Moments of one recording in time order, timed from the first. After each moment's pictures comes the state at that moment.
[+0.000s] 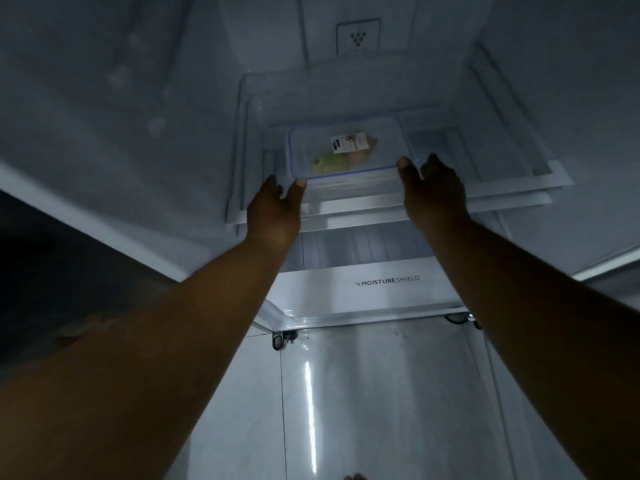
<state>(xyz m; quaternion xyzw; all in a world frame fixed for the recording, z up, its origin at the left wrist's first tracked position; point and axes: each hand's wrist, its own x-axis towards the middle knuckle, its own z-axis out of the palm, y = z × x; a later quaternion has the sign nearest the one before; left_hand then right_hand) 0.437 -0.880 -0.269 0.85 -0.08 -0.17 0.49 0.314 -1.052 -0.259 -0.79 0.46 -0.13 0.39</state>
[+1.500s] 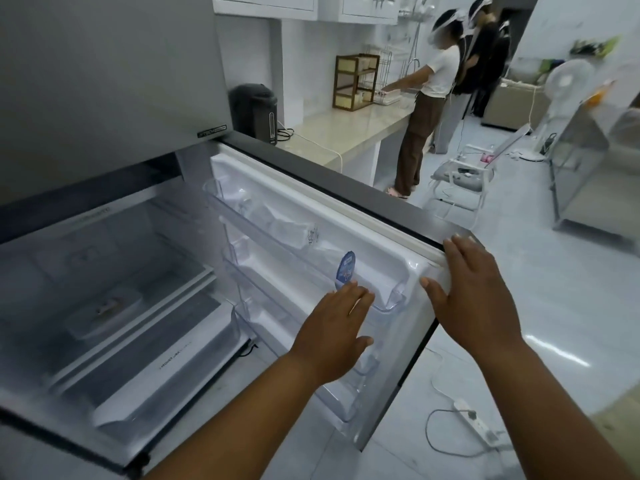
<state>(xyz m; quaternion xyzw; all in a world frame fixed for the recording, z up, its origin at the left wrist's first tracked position) -0.167 -0.712 0.138 0.44 -0.86 -0.03 0.24 -0.380 -0.706 0.221 -0.69 0.67 -0.26 -0.09</state>
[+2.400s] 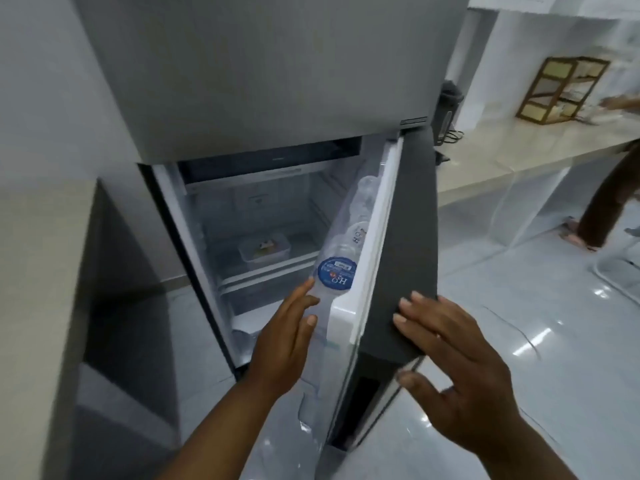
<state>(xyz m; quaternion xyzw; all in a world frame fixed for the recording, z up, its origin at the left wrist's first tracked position) 0.069 -0.574 0.111 0.67 -0.55 -0.13 0.48 -0.173 -0.643 0.190 -0.89 0.18 -0.41 0.09</state>
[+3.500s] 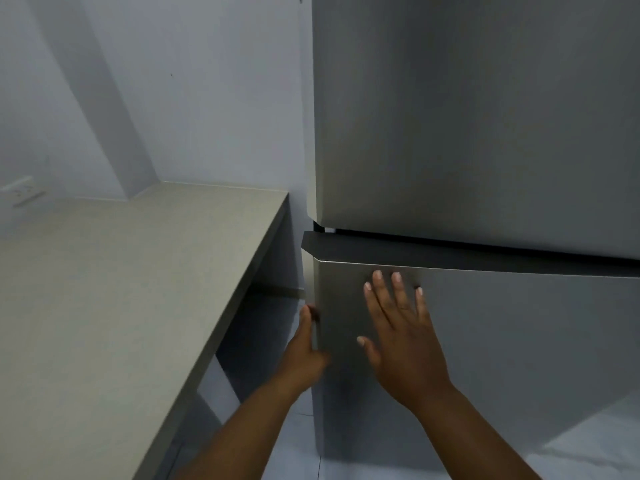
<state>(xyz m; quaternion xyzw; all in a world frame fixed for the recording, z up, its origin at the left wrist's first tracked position) 0.267 -0.581 0.100 0.80 -0.16 -0.23 0.53 0.163 -0.734 0.154 -0.97 0.07 -0.21 0.00</state>
